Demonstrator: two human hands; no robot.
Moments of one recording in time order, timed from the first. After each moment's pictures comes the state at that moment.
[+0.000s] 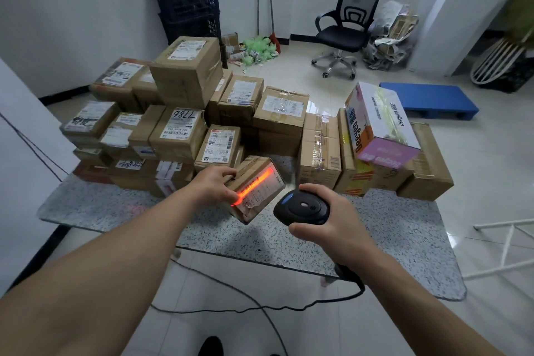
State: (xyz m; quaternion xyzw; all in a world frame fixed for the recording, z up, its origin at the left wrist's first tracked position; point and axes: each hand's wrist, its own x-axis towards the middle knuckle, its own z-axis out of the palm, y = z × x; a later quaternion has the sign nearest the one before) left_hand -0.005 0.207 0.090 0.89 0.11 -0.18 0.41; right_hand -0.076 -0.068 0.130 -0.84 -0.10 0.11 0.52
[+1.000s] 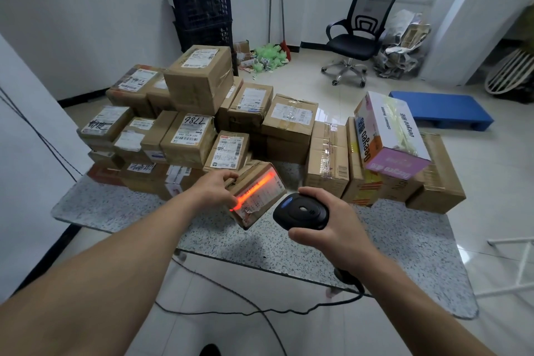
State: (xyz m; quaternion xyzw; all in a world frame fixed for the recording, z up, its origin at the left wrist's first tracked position) left_hand -0.010 0.220 0.098 0.87 0.12 -0.19 0.44; right_hand -0.069 -0.060 0.137 -0.84 -0.13 0.12 0.51
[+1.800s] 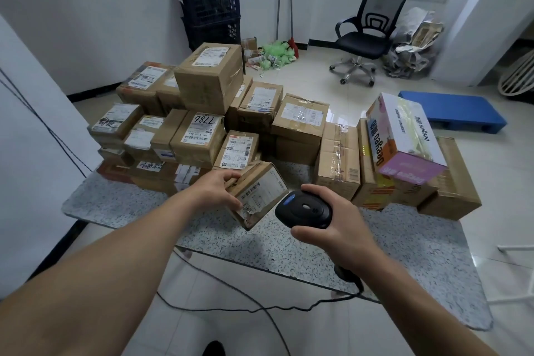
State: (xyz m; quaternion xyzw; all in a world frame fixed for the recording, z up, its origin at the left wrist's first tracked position) left_hand -0.012 0.241 0.104 0.86 0.12 -0.20 0.45; right_hand -0.055 -0.044 0.132 -0.83 -0.15 0.12 0.52
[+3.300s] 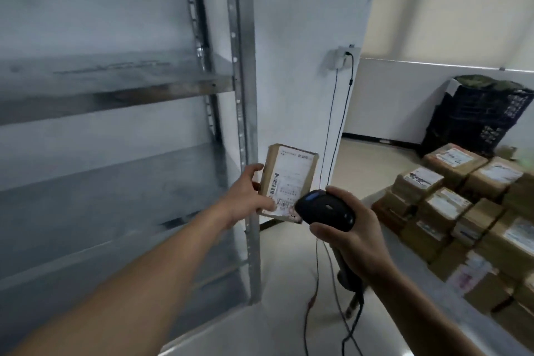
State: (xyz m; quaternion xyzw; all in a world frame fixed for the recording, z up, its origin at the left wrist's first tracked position) left_hand -0.473 0.622 0.216 0.73 0.39 0.20 0.53; right_hand -0.326 0.427 0.221 -0.66 -0.48 0.21 0.54
